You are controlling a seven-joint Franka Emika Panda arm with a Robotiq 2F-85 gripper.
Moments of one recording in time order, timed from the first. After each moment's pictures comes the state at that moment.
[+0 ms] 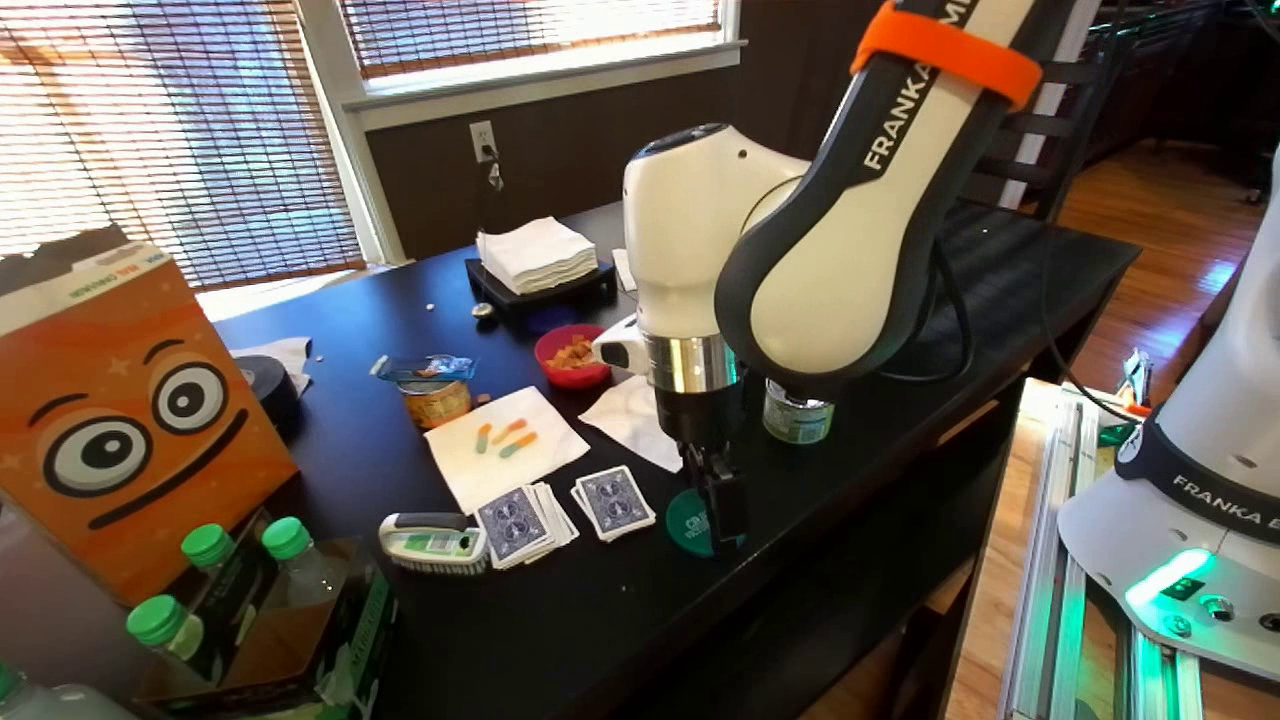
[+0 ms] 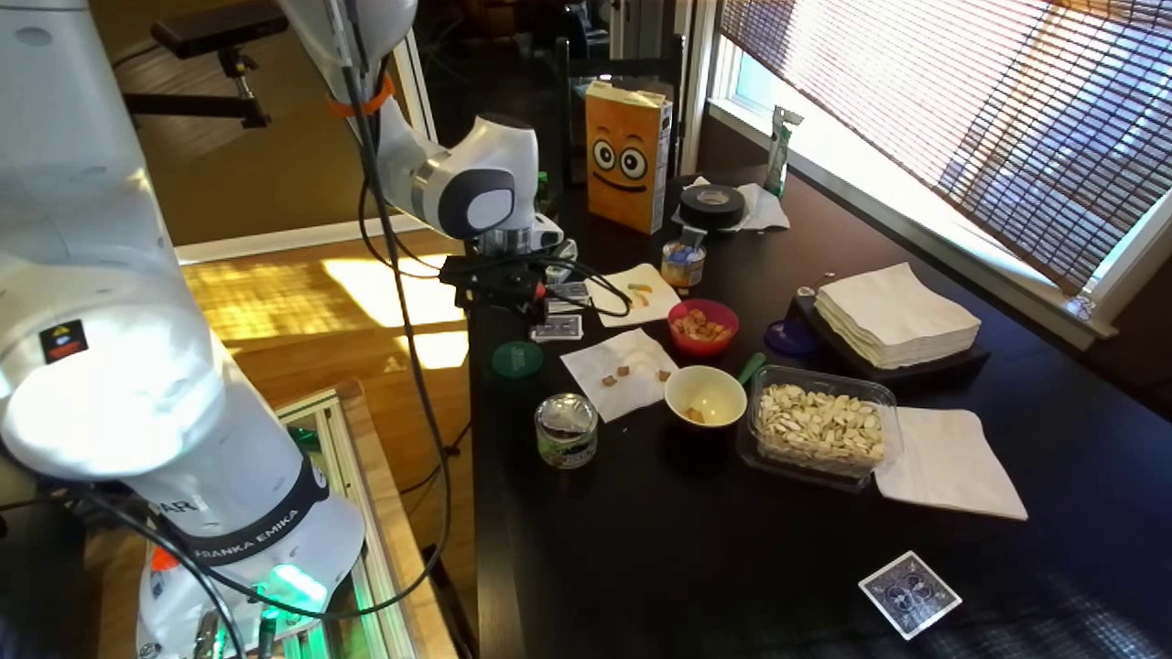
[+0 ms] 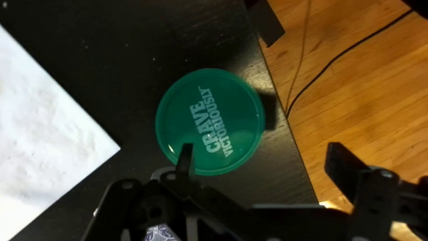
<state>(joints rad) 0.20 0.20 0.28 -2.61 0.11 2.70 -0.47</state>
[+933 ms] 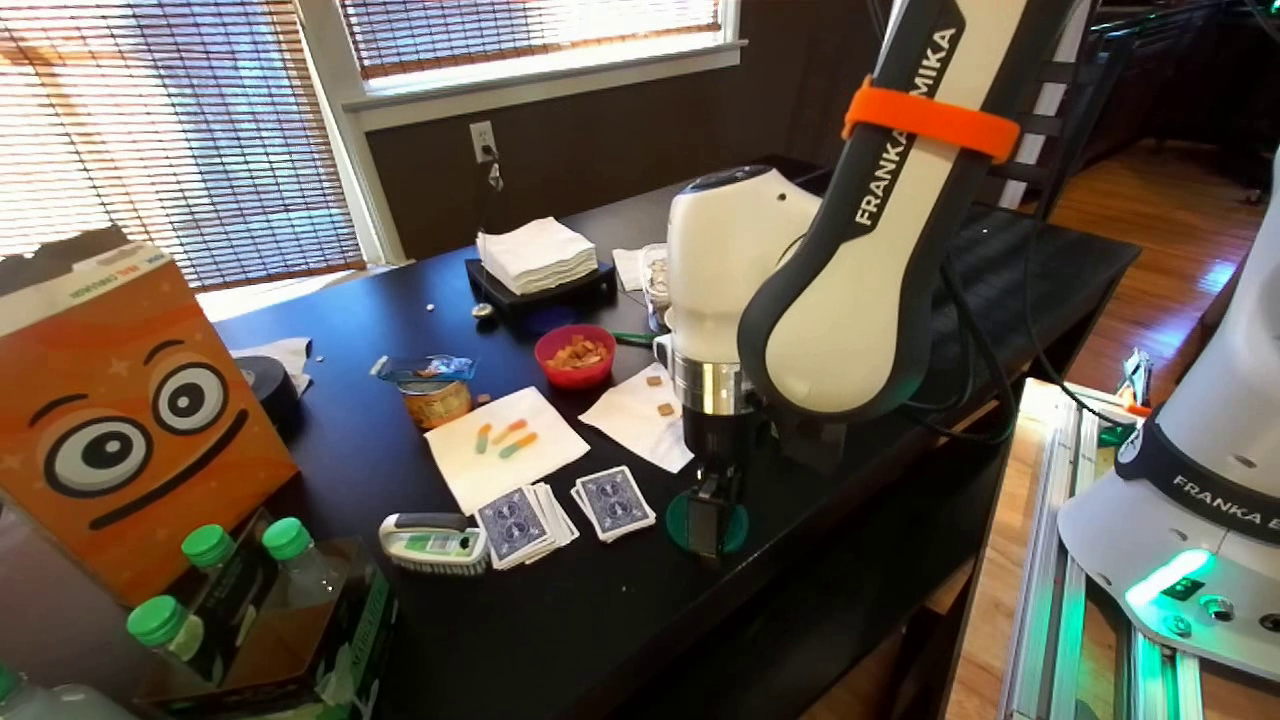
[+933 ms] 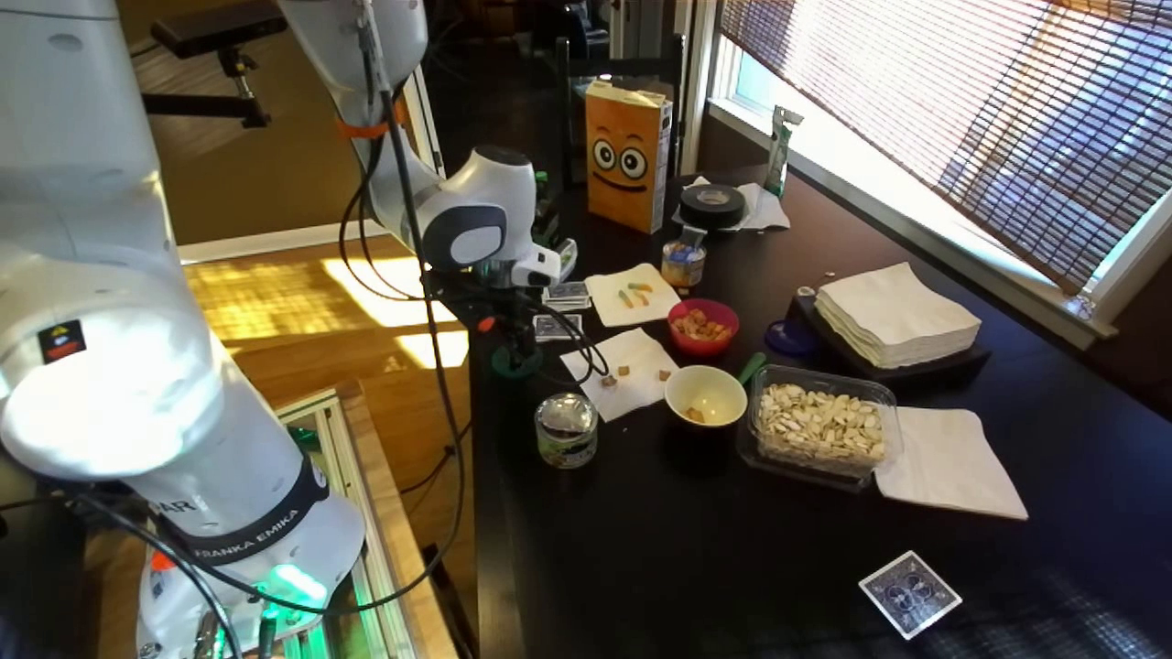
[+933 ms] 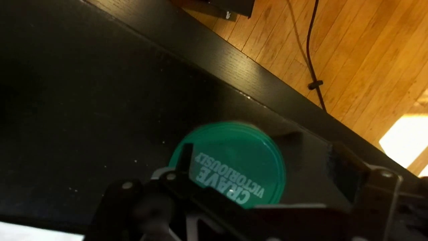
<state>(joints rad) 0.19 0.25 0.28 -2.68 0.23 2.86 0.00</state>
